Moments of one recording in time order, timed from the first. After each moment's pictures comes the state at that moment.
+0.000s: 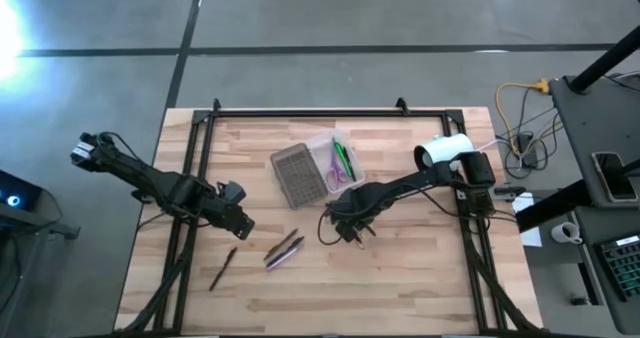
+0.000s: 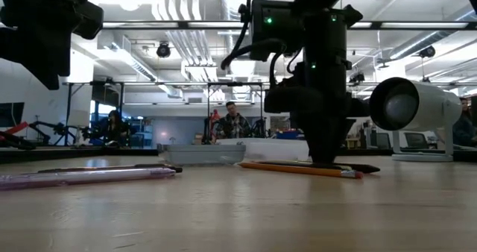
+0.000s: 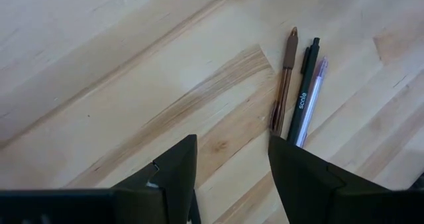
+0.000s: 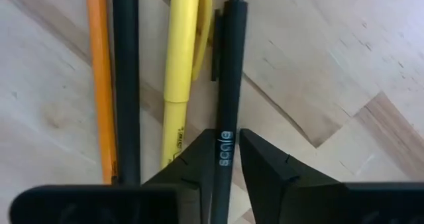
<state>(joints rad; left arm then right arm) -0.39 1.01 0.80 -0.95 -0.16 -1.34 0.12 2.00 1.30 -0.86 0.08 0.96</state>
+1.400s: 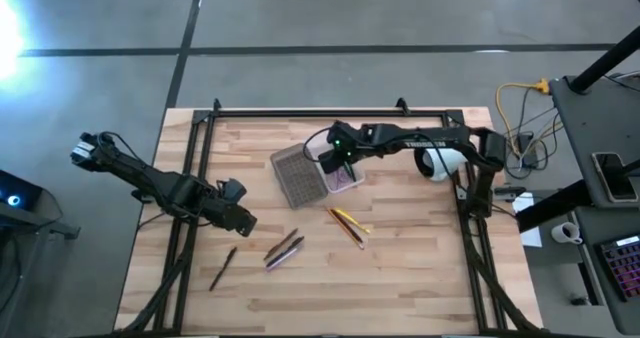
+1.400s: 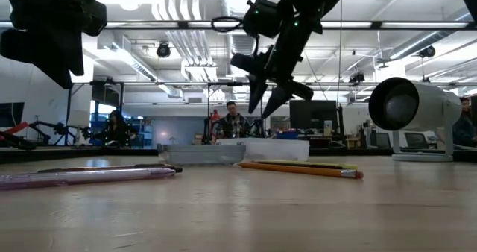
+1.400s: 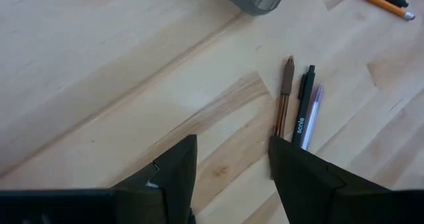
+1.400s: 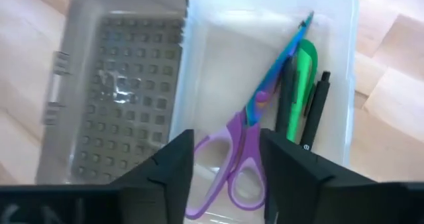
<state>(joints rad) -0.39 1.01 0.80 -0.93 -0.25 -1.34 -0.27 1.85 1.39 -0.57 0.13 0.78</state>
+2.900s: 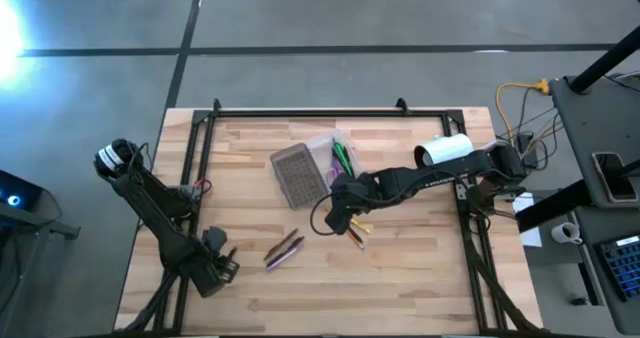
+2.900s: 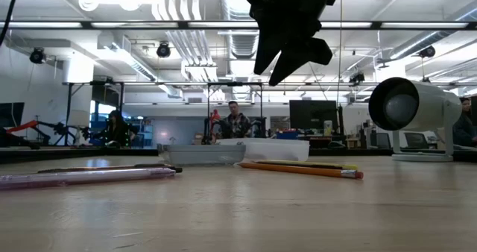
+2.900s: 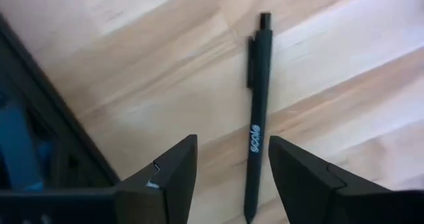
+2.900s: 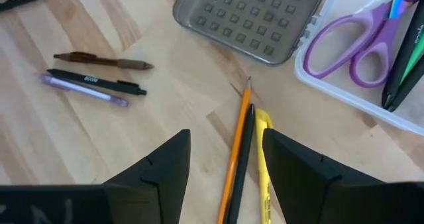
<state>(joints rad) -0.93 1.37 0.78 -0.92 -0.02 -2.05 0.14 1.76 1.40 -0.71 0.19 0.82</state>
